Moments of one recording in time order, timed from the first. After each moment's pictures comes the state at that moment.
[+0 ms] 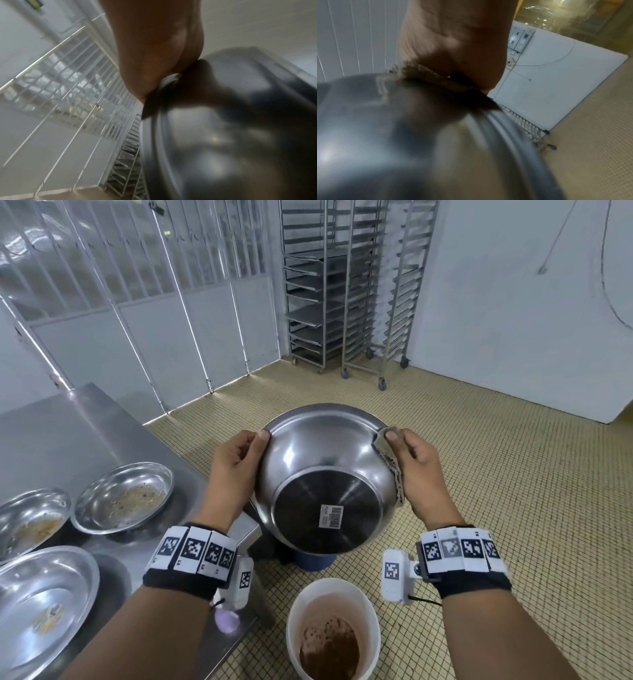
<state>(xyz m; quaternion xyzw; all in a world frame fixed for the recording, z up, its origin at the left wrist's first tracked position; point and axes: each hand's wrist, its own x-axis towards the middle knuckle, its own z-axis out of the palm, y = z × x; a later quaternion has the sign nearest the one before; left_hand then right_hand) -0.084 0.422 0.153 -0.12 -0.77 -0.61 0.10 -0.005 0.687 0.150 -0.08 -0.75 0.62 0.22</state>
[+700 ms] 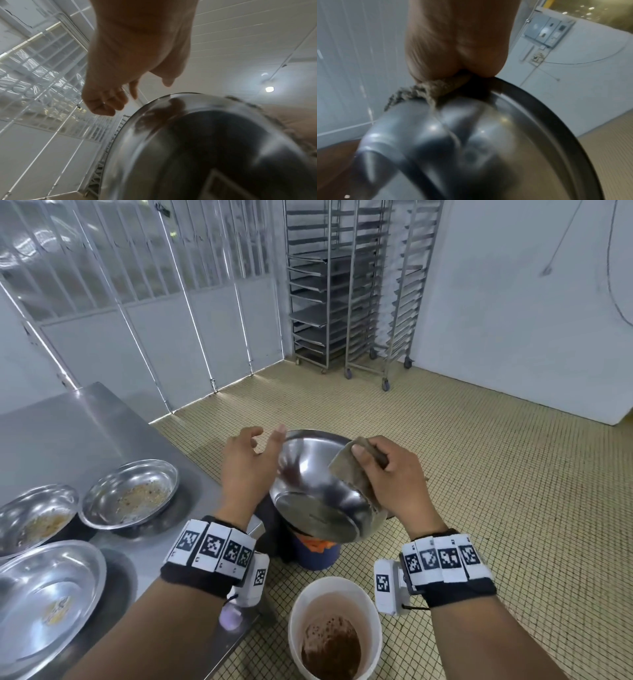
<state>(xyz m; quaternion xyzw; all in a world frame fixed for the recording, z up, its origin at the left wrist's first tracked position) -0.087 0.436 0.152 -0.02 -0.87 -0.49 0.10 -0.004 0.662 0.142 -0.02 -0.87 0.43 0.25</state>
